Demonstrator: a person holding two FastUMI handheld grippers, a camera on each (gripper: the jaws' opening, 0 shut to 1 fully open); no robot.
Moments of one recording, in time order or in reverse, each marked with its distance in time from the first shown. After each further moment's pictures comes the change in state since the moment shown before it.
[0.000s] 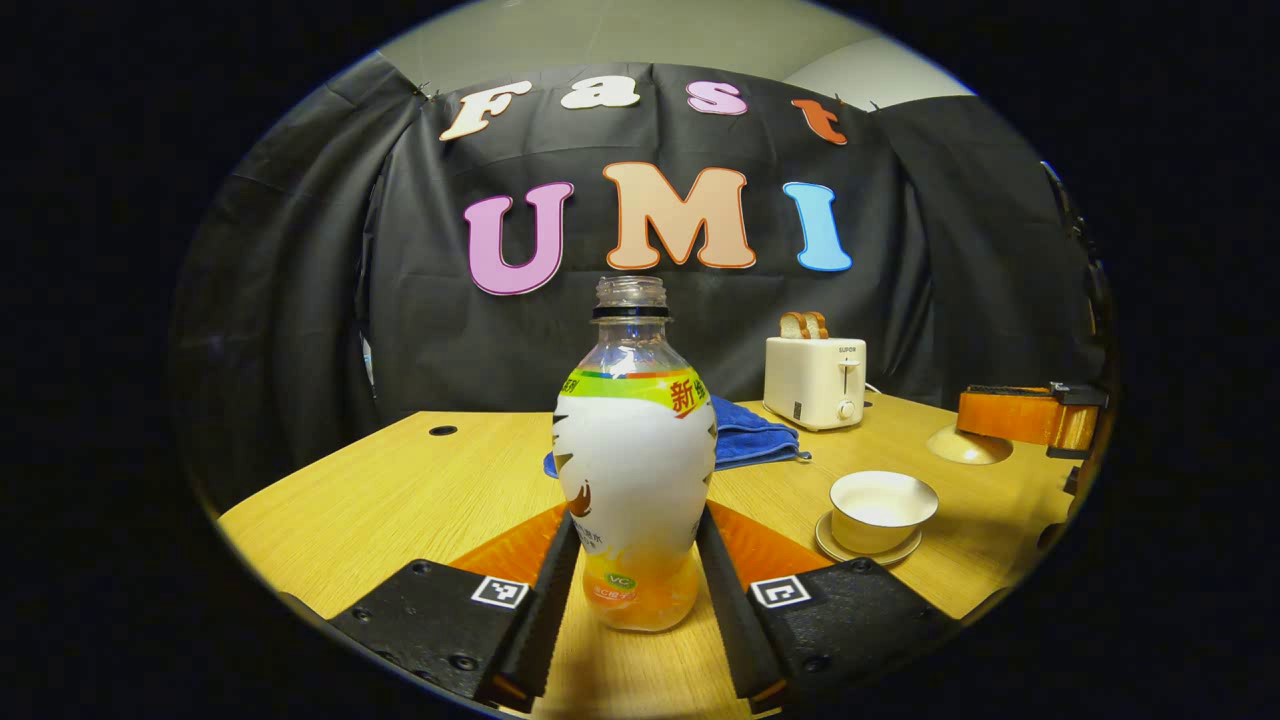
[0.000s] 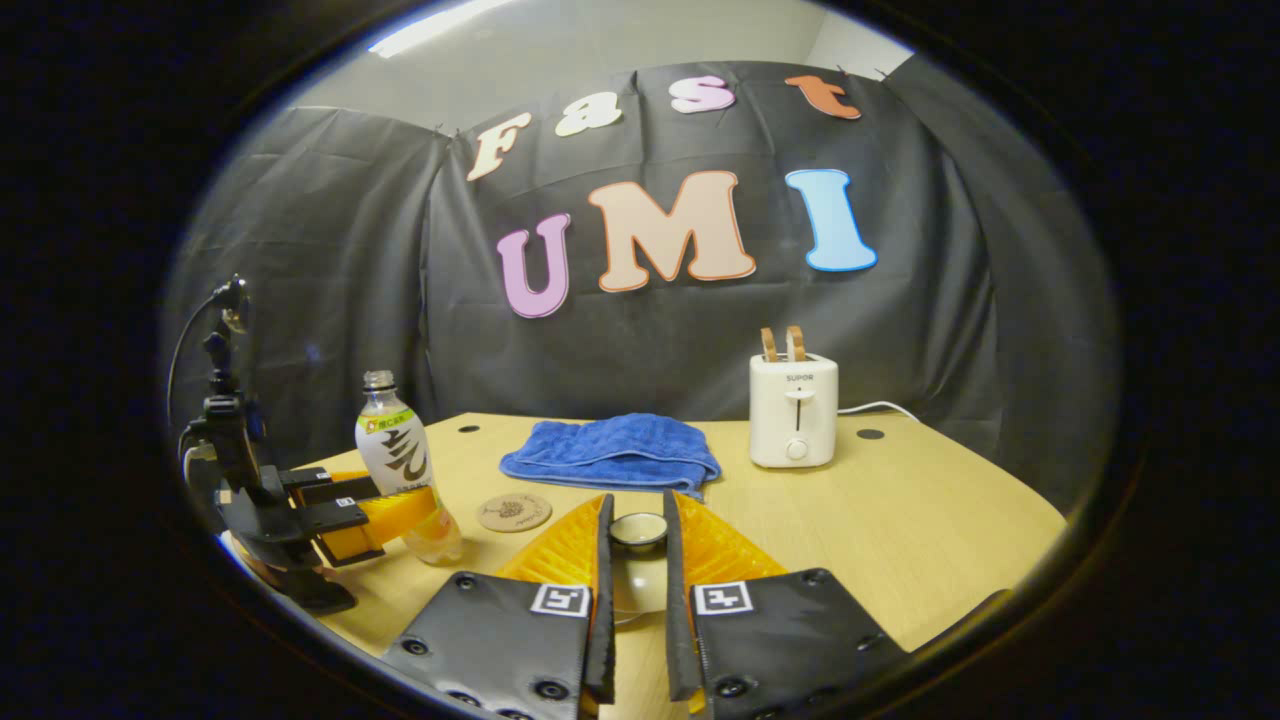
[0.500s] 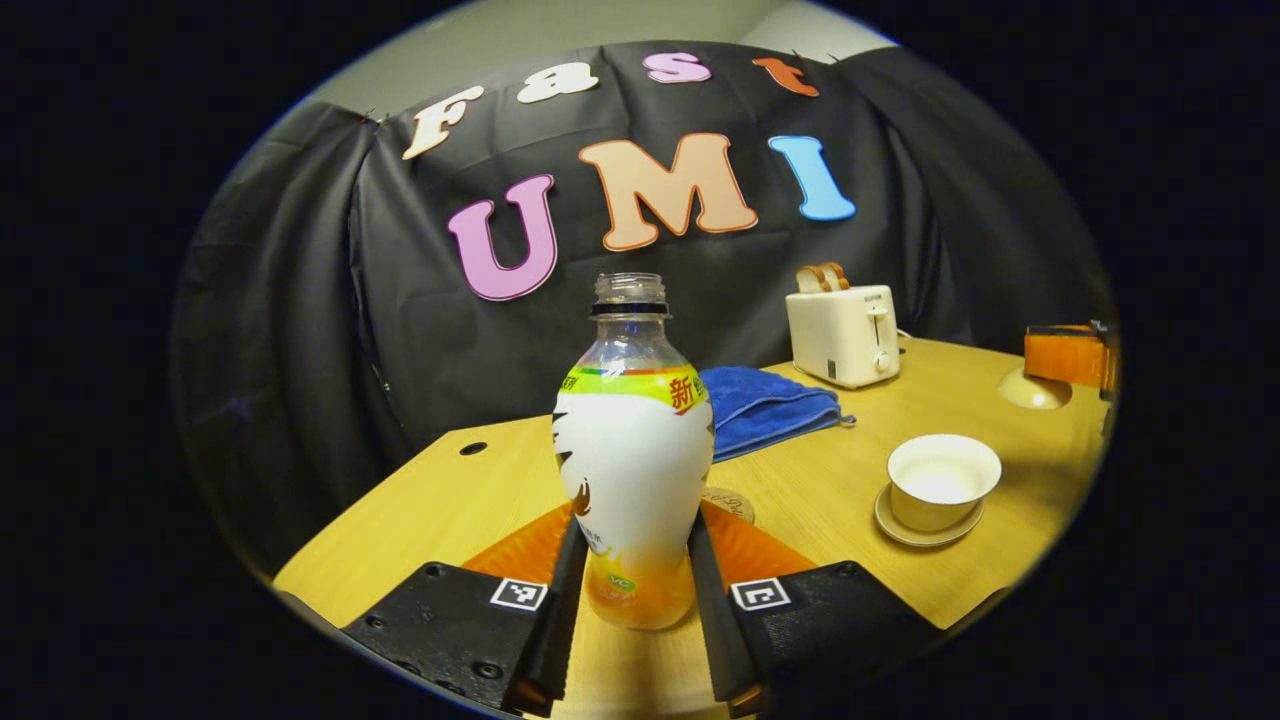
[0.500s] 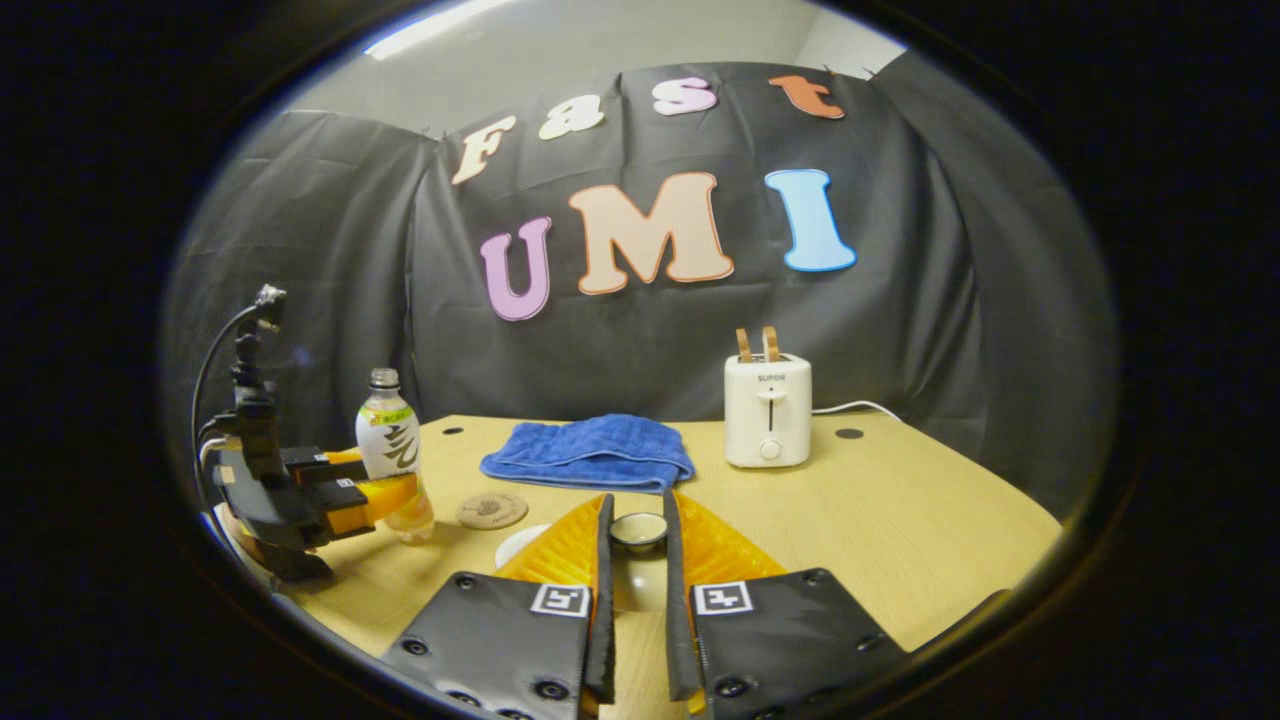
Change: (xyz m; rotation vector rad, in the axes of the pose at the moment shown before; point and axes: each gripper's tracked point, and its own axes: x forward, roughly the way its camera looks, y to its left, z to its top) left arm 0.022 0.021 0.001 0.213 0.093 0.070; right arm -0.004 -0.025 0.000 0.001 -0.001 -0.030
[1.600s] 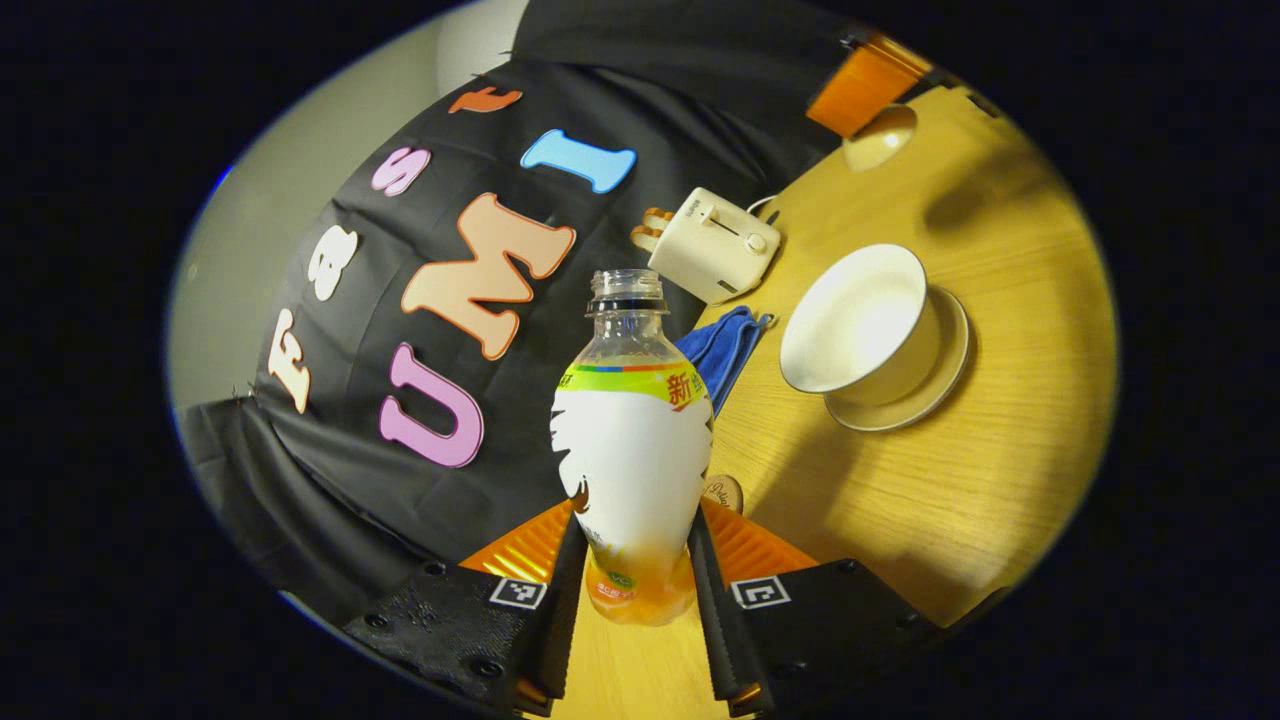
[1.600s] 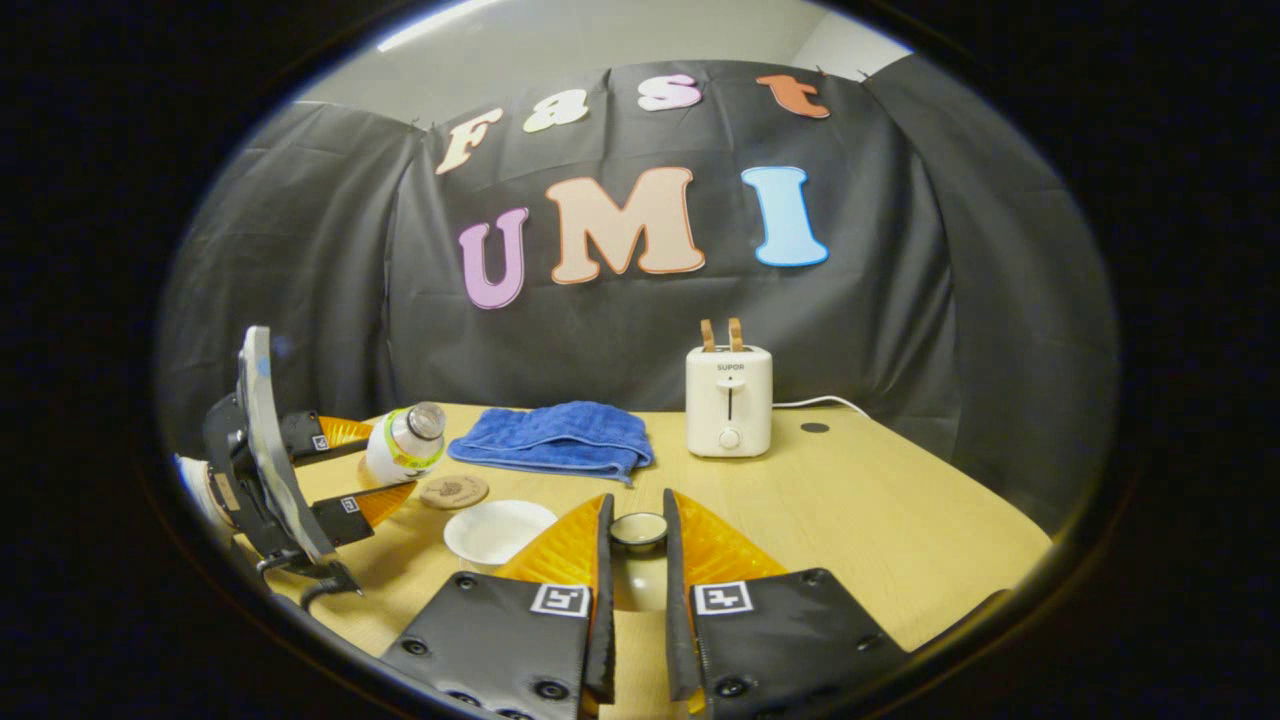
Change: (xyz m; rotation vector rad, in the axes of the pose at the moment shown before) left arm 0.010 -0.058 0.000 0.838 -0.072 -0.041; right arm -0.009 -0.038 -0.012 -0.025 0.015 -0.064
